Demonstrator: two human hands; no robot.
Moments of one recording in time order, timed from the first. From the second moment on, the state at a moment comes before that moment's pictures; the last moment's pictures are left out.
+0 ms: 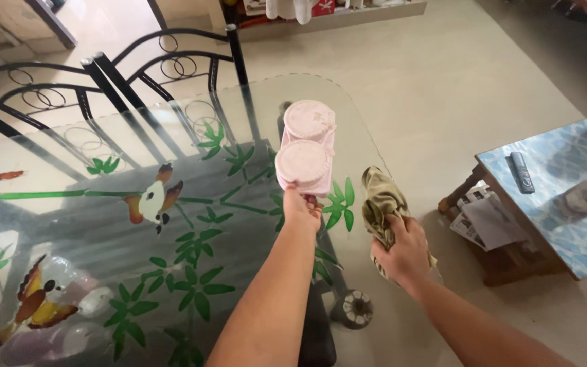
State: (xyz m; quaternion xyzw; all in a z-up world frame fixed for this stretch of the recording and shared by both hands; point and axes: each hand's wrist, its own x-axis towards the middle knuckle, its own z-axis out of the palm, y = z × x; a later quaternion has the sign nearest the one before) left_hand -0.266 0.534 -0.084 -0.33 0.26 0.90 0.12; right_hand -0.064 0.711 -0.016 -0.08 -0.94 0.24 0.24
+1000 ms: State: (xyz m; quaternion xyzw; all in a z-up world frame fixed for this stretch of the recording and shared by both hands) left_hand -0.112 -0.019 -0.065 -0.36 0.50 0.79 0.02; right_hand -0.108 0.554 -0.014 -0.12 -0.95 0.24 -0.15
